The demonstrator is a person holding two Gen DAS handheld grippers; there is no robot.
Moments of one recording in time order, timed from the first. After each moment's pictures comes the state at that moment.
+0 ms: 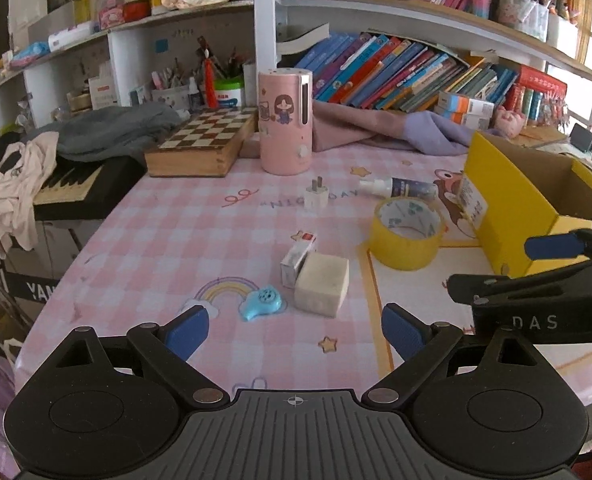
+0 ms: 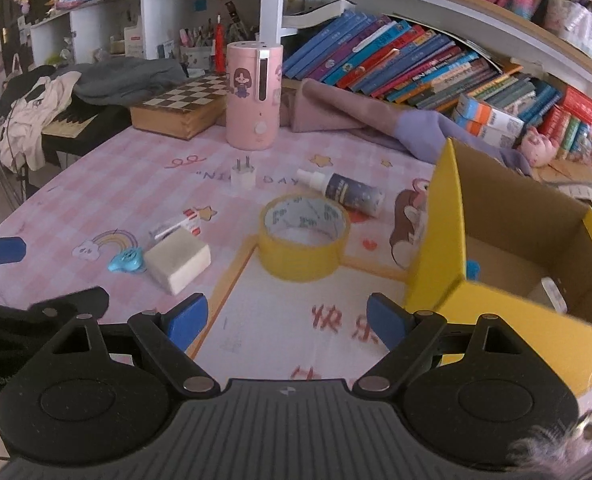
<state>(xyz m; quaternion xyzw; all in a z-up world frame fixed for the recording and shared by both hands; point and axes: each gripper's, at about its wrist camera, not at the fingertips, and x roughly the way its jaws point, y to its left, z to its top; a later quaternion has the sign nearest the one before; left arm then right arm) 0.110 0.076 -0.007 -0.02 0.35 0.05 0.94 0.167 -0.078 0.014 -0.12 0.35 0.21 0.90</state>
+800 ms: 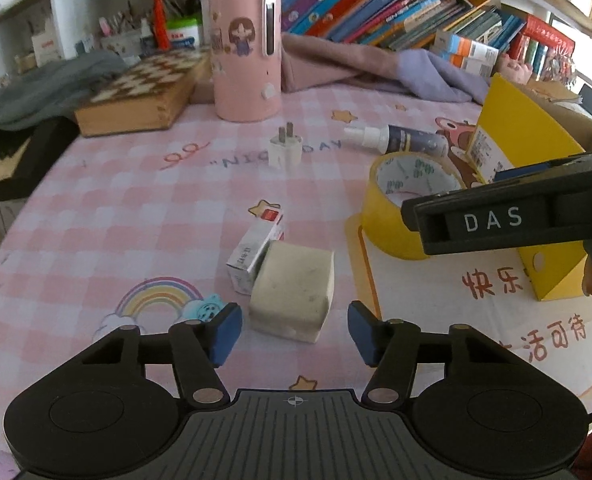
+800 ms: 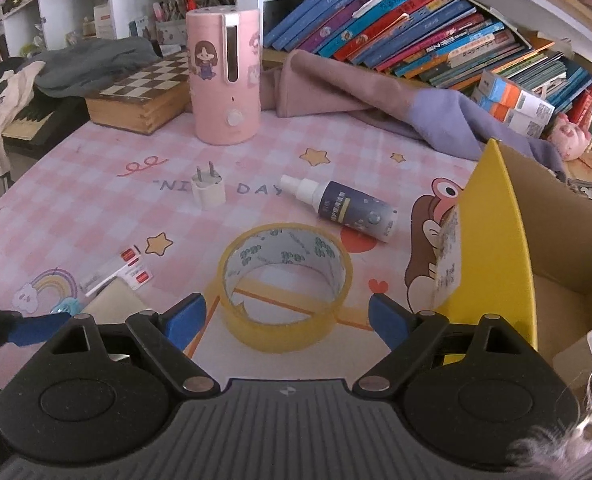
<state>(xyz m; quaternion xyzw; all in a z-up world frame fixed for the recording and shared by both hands) 0.201 0.074 -0.060 -0.02 0.43 0.01 0.90 0.270 -0.048 -0.015 -0.12 0.40 0.21 0.89</state>
